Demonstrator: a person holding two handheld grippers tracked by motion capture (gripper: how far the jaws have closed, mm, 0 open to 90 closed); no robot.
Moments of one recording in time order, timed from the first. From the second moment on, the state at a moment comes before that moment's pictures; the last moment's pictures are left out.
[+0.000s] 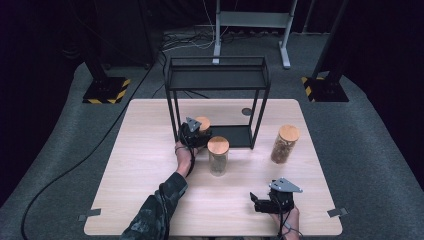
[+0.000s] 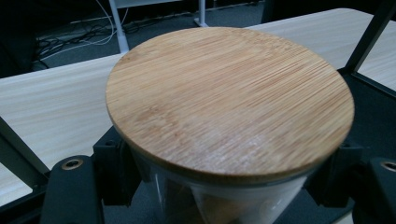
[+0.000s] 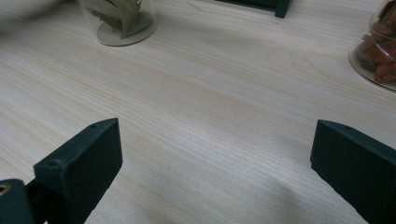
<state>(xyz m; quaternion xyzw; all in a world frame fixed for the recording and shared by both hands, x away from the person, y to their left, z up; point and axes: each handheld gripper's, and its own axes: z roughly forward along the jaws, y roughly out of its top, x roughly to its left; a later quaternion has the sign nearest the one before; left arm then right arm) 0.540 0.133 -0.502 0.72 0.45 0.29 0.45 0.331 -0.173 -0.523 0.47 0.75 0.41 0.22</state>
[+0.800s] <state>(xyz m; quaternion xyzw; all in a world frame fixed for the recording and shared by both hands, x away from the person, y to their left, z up) 0.542 0.132 -0.502 0.72 0.45 0.29 0.45 0.331 -0.172 -0.523 0.47 0.76 0.40 0.22</state>
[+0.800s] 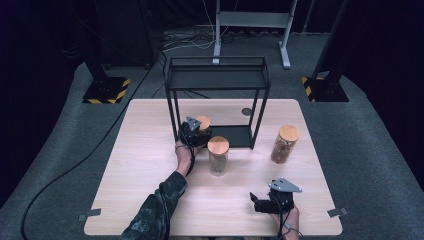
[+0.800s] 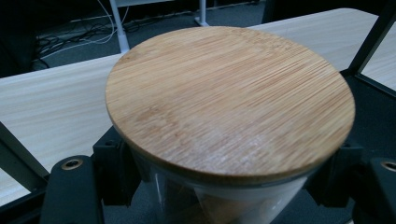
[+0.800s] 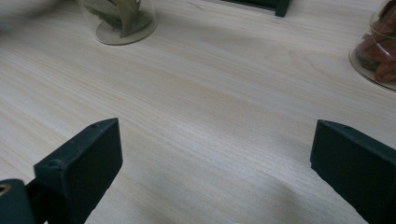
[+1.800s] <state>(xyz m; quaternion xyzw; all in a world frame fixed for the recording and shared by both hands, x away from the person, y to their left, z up) 0.546 0.130 -0.494 0.72 0.47 0.28 0.43 0.331 -0.172 -0.523 0.47 0.75 0.40 0.22</state>
